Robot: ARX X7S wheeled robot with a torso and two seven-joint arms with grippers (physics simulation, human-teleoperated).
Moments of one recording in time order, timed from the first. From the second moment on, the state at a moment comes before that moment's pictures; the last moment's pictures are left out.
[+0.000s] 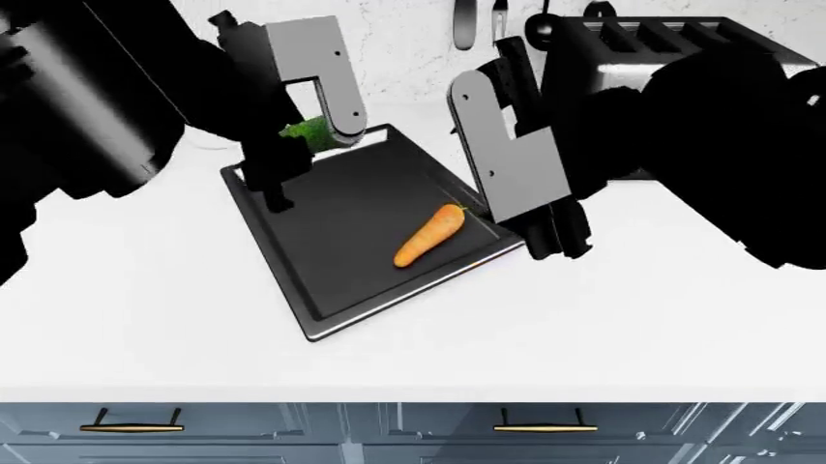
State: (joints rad) left arm -1.81 -0.47 1.36 -0.23 -0.33 -0.99 0.82; right arm 1.75 0.68 -1.43 0.07 0.13 0.14 -0.87
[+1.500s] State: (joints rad) left arm -1.60 -0.27 1.39 -0.39 -0.36 -1.15 0.71; right arm 1.68 0.75 -1.42 -0.09 0.15 0.21 -0.82
